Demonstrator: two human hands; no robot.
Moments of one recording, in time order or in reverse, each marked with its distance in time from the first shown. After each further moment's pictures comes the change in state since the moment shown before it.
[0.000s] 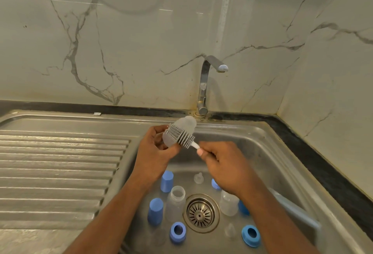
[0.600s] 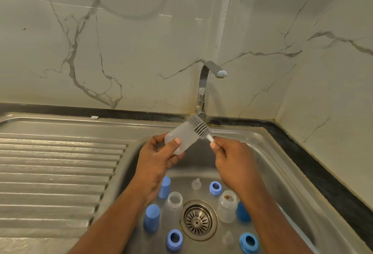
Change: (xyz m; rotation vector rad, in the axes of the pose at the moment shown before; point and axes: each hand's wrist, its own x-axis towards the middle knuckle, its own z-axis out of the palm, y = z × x) left_hand -0.003 0.008 0.013 -0.506 0.040 -0.275; right_hand 0.008 0.011 -0.004 -0.071 0.206 0.139
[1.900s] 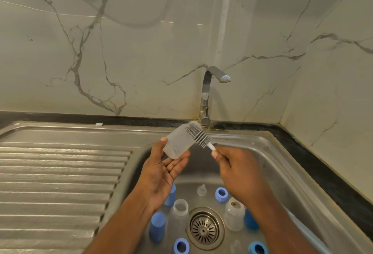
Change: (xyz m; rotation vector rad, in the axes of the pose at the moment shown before) left_hand -0.003 0.011 -0.001 -0.317 -0.034 -0.277; right_hand -0.004 0.003 0.001 0.001 0.000 -0.094
